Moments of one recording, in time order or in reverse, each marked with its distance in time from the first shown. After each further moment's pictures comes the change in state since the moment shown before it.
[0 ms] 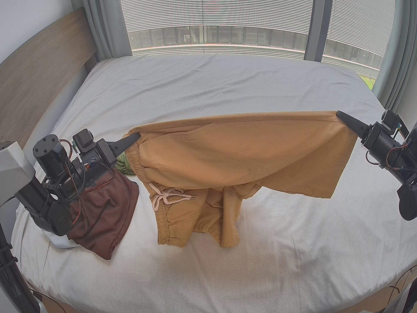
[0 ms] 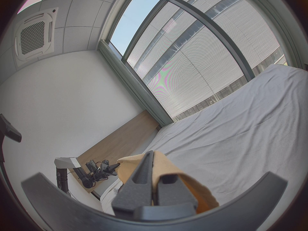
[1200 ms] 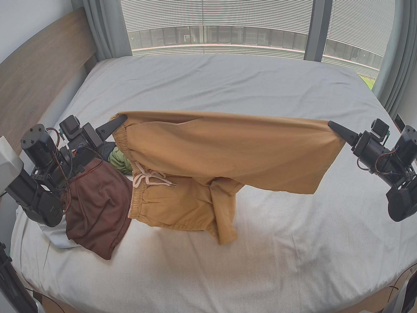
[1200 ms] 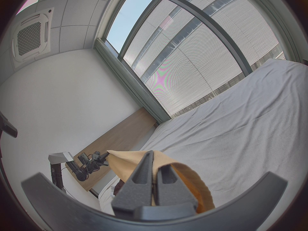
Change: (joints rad) left arm 0.057 -0.056 -0.047 -0.001 0.020 -0.029; right arm -0.016 0.137 -0.010 -0.089 0.013 -0.001
